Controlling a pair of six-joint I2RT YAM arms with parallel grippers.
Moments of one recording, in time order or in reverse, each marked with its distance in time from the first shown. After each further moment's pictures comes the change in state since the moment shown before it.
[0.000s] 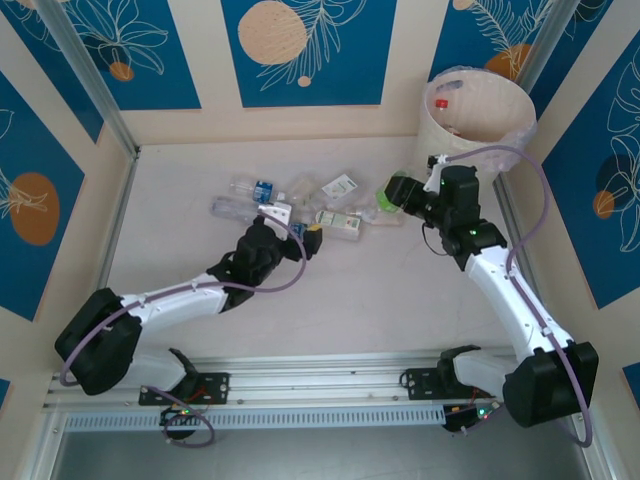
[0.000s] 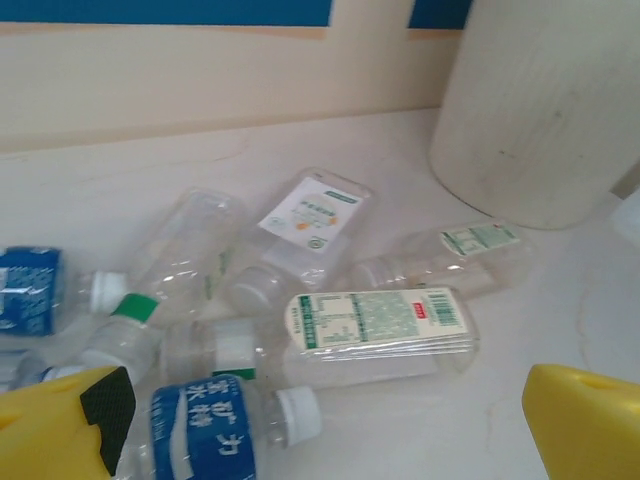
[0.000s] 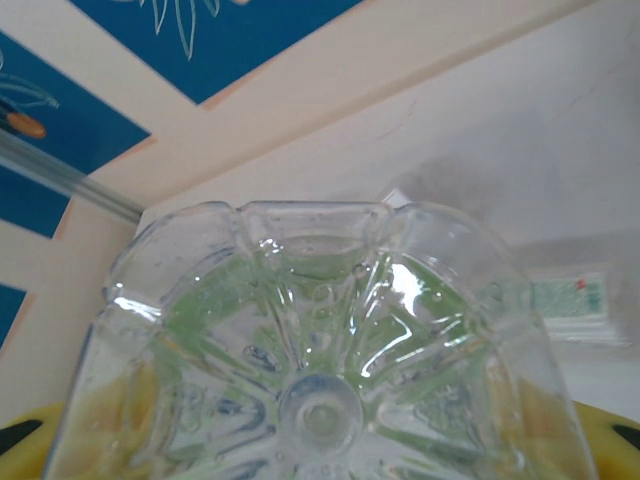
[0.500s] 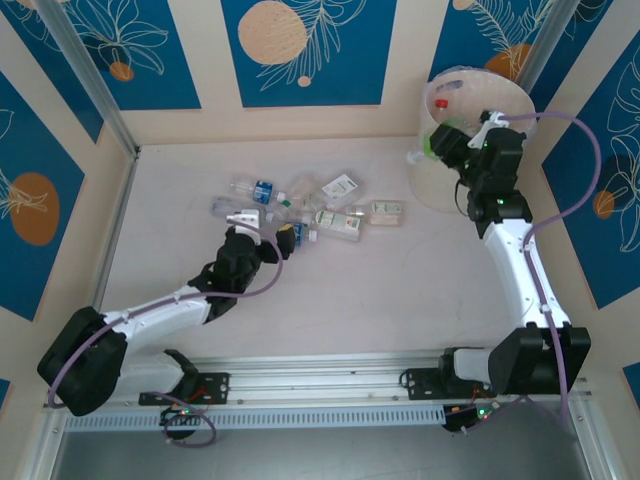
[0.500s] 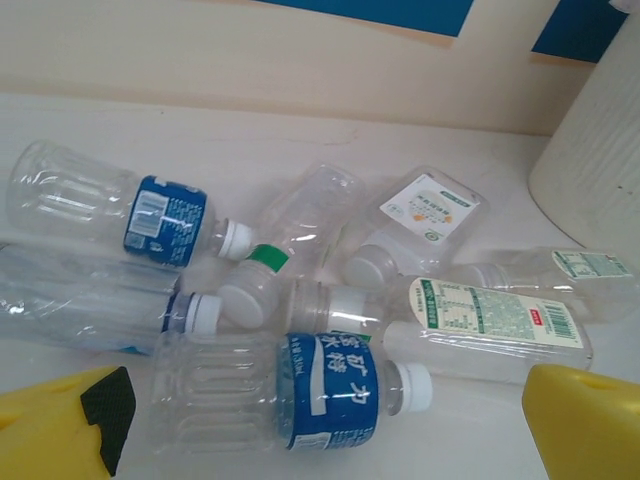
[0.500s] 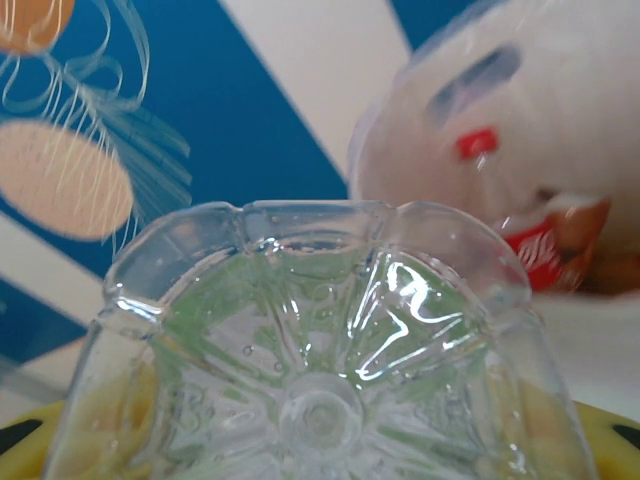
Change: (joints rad) left arm 0.092 -0.125 -0.147 -0.002 -0.079 -0.114; right arm -0.231 0.146 0.246 0.137 0.076 -0.057
